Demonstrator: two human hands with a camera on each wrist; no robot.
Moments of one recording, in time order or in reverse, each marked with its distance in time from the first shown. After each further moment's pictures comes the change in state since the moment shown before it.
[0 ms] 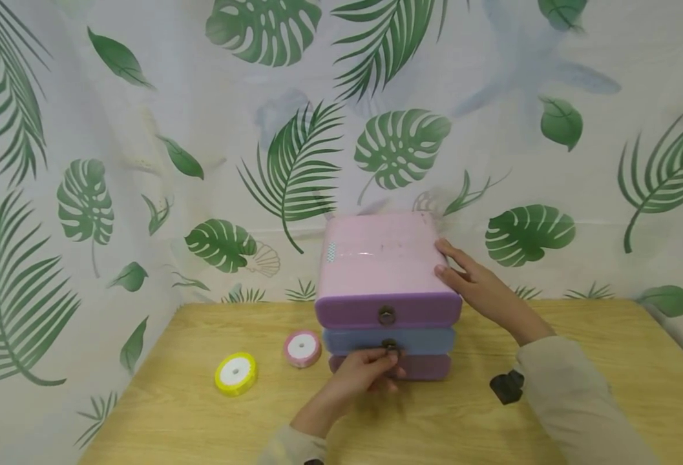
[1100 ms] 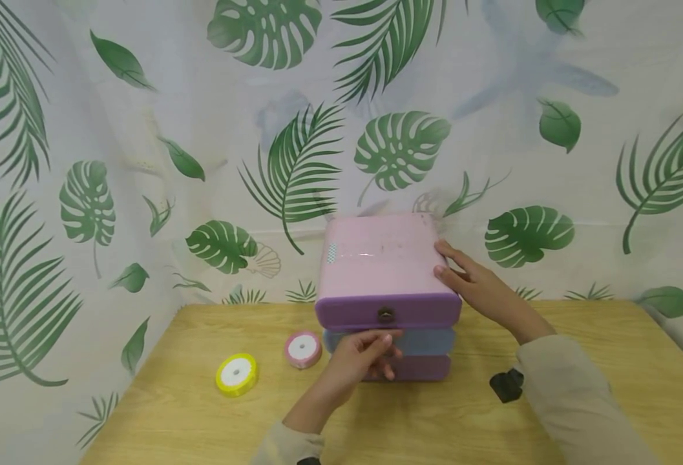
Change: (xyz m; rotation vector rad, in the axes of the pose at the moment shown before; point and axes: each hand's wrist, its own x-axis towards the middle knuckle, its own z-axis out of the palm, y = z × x) left_hand -0.011 0.037 -0.001 -0.085 -0.019 0.150; right_hand 0.000 -0.004 -0.003 -0.032 -0.001 0.024
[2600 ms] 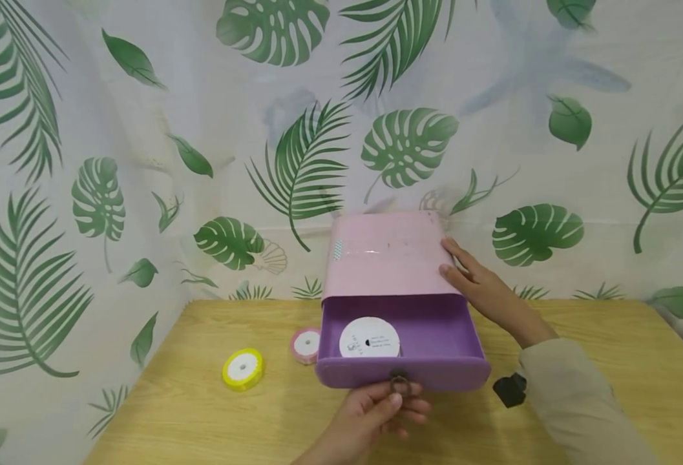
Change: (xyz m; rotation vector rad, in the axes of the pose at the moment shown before) left_hand -0.072 -0.001 0.035 -0.207 -0.174 0.054; right_hand 0.000 0.002 0.009 0.042 0.030 0.010
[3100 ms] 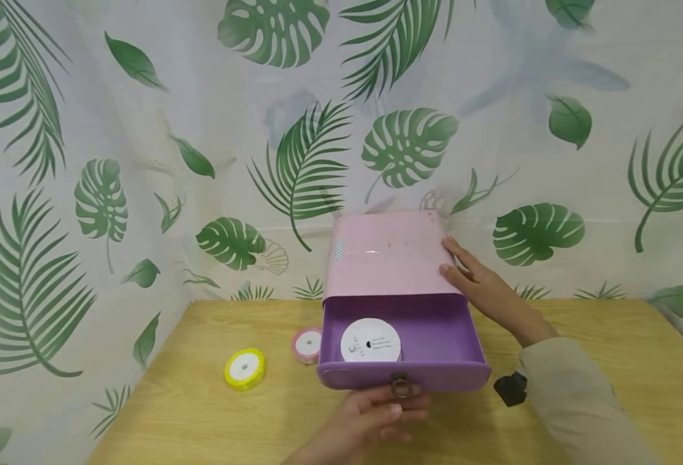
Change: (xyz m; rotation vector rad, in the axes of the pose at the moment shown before) left_hand -0.005 0.000 -0.010 -0.100 -0.077 -0.095; right_hand 0.000 0.000 0.000 0.011 -0.009 -0.005
